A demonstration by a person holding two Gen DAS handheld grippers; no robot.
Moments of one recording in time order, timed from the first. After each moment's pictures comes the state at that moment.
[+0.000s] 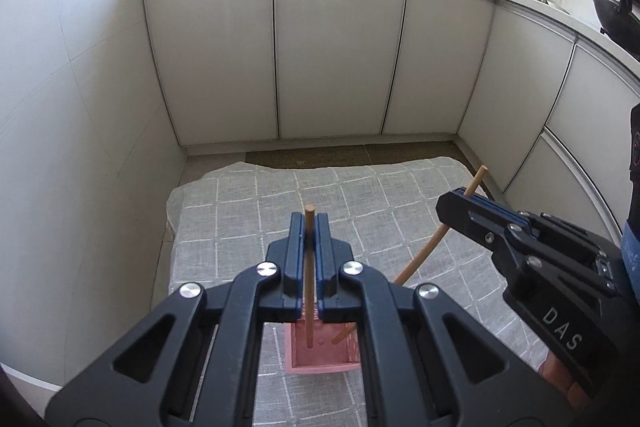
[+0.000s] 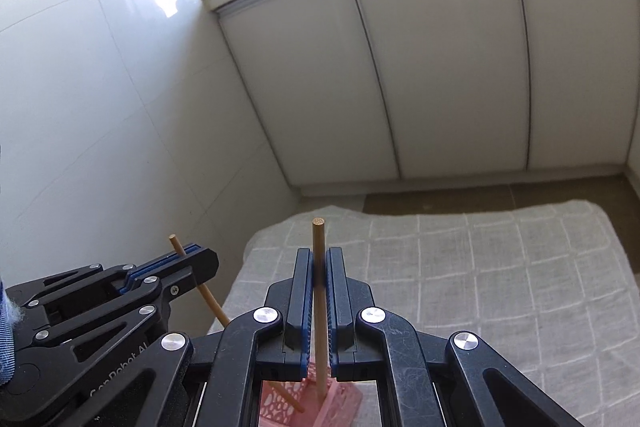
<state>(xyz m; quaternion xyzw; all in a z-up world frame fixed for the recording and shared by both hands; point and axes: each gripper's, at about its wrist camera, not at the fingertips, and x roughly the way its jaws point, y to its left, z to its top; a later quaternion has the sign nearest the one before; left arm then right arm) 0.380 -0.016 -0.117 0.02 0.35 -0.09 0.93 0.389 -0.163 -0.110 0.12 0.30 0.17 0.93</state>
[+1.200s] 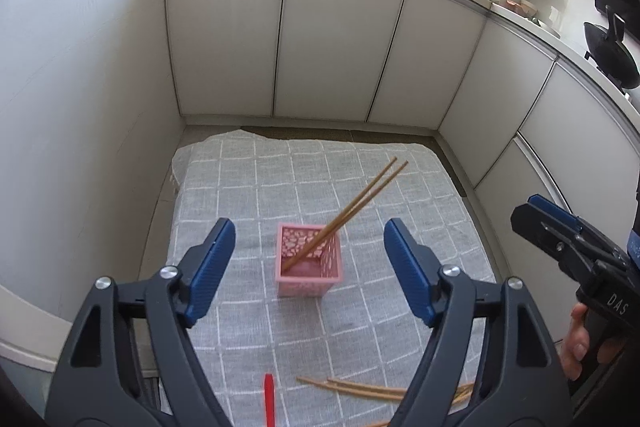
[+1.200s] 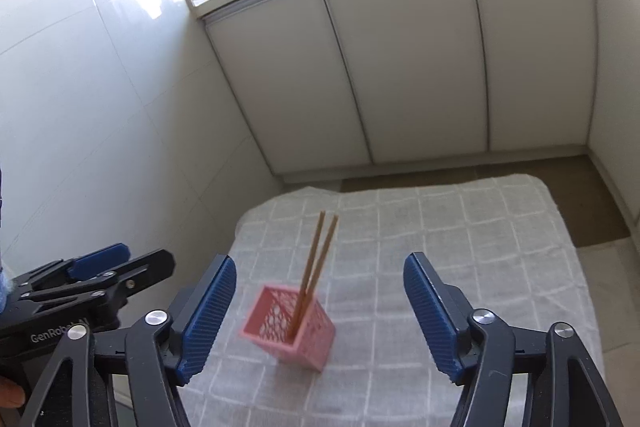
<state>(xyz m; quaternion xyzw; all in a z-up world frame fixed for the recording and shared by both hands) 0.296 0.016 -0.077 -0.04 0.39 -0.10 0.91 0.294 -0.209 -0.064 0.12 0.32 0.14 0.93</state>
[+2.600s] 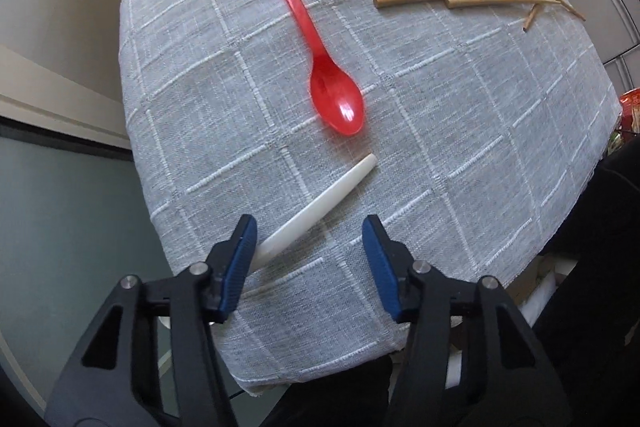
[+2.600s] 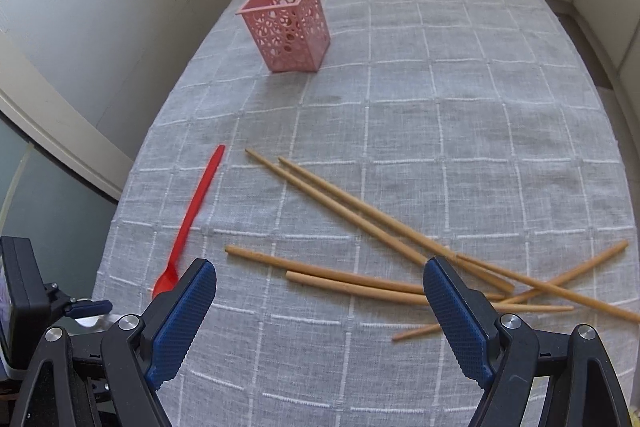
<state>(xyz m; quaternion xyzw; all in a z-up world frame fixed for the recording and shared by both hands) 0.077 0.071 -0.300 0.16 0.65 -0.16 0.72 0.129 -0.168 -0.209 0.07 0.51 0.13 0.85</state>
